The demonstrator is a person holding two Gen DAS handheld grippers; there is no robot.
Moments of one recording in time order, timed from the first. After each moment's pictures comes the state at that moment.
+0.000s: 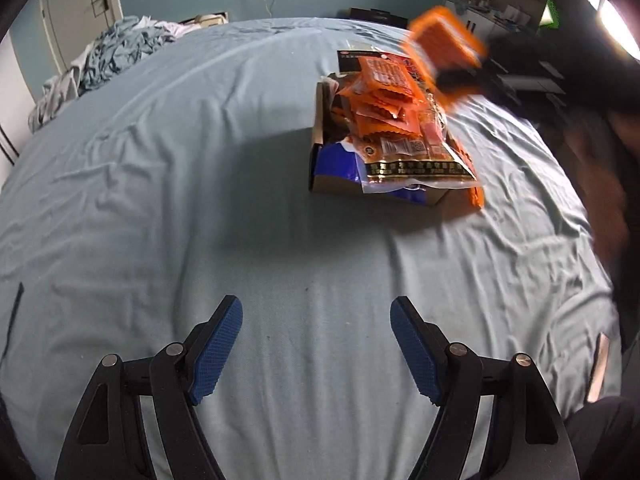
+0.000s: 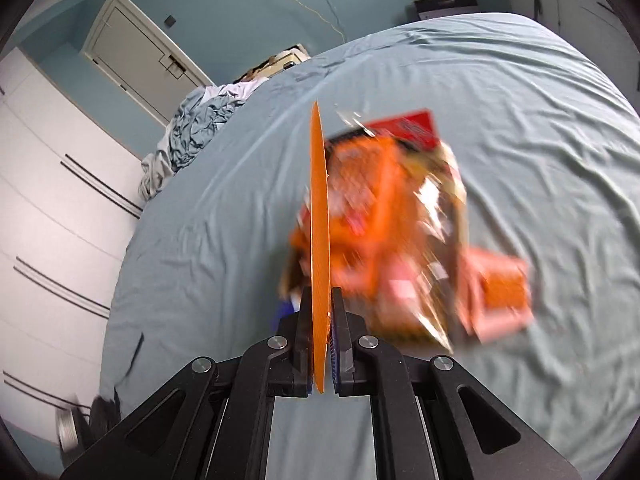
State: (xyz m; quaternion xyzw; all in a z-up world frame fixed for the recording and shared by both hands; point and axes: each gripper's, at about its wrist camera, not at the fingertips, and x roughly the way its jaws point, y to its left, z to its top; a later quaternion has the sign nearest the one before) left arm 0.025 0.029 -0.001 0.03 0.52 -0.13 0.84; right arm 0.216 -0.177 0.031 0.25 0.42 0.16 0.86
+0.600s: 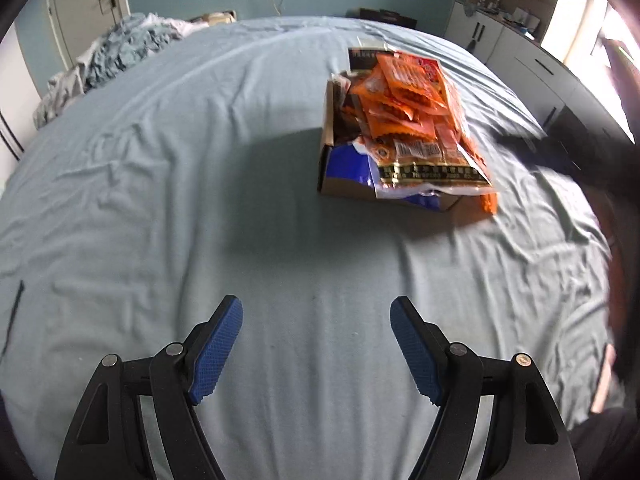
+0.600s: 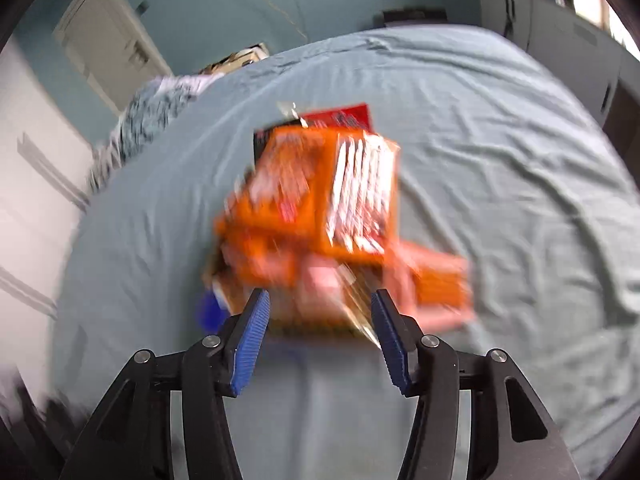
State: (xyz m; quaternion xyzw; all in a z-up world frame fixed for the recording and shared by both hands) left arm 0.031 0.026 -0.006 0.04 0.51 -0.11 0.85; right arm 0.123 -0.205 0.003 0.12 0.42 0.05 0.90
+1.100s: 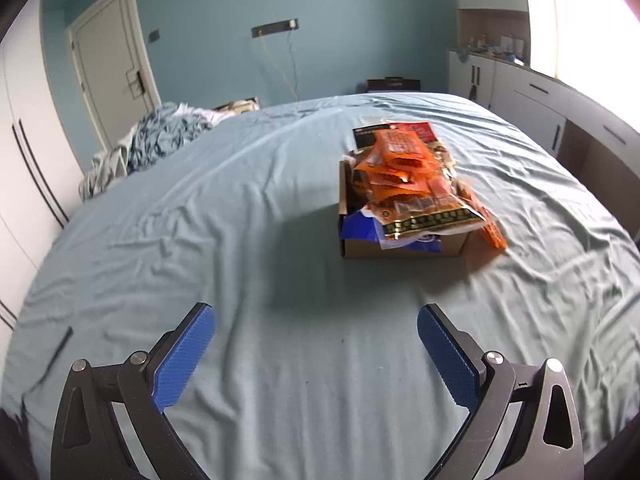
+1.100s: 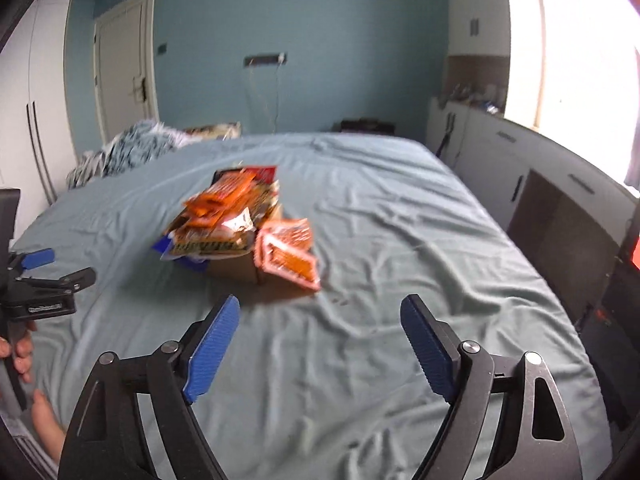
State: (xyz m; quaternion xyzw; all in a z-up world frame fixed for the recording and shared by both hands) left arm -0.019 0.017 0.026 0.11 0.37 -0.08 0.92; right arm -0.103 -0.239 0.000 0.06 0.23 -0.06 0.97
